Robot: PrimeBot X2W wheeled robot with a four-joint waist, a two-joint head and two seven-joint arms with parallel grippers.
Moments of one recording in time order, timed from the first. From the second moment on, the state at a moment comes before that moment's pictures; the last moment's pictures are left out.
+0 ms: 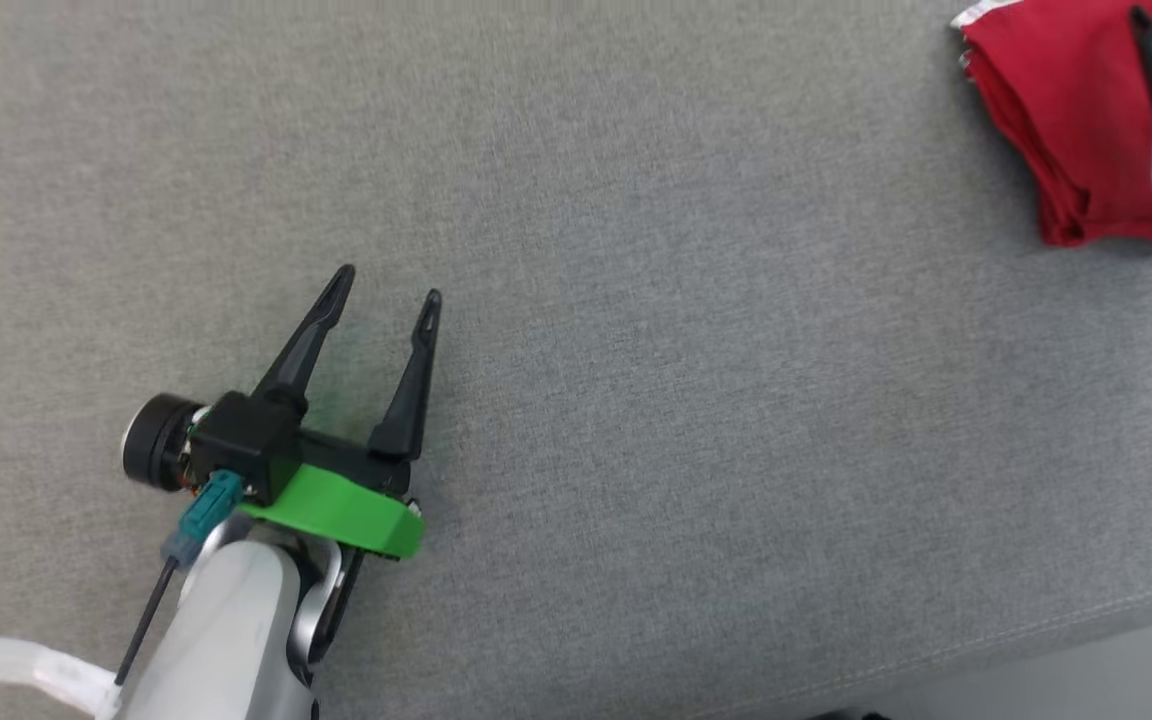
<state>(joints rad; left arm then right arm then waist) -0.34 0.18 -0.33 0.17 -0.26 -0.11 -0.24 -1.23 -0.59 0.93 1.09 0.66 0.13 -0.12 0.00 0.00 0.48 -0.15</state>
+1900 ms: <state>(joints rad) -0.06 0.07 -0.01 0.27 -0.19 -0.07 -0.26 -0.21 -0.23 0.19 0.32 0.45 0.13 -0.26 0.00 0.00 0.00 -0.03</state>
